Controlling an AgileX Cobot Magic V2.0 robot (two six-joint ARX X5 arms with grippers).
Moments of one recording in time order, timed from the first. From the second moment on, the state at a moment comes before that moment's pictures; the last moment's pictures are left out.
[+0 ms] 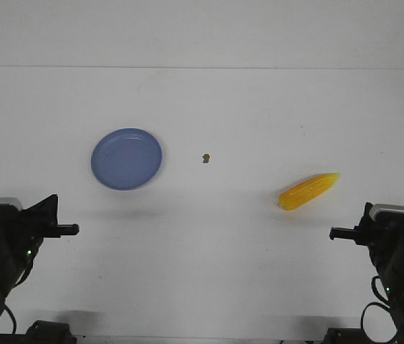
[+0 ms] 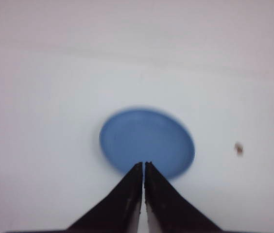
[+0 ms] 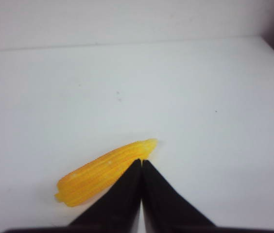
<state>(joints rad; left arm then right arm) -0.09 0.69 1.08 -0.70 0.02 -0.17 -0.03 0.65 0.96 -0.74 0.05 0.09</state>
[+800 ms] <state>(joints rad) -0.09 0.99 1.29 -0.88 0.02 -0.16 -0.03 0.85 0.98 -0.78 0.02 0.09</state>
